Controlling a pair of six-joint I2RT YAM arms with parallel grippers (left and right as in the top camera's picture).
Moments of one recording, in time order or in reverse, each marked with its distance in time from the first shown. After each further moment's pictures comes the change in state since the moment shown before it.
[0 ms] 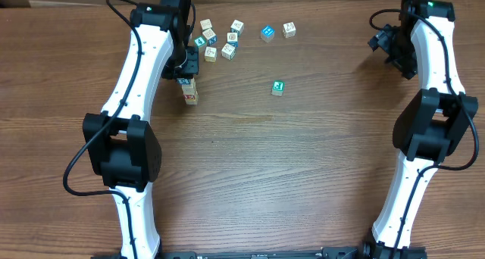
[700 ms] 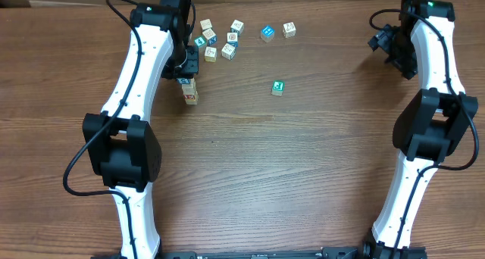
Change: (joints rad) left arm 0.000 0.000 0.000 0.004 -0.003 -0.002; right arm 0.000 0.000 0.000 0.000 -0.001 0.000
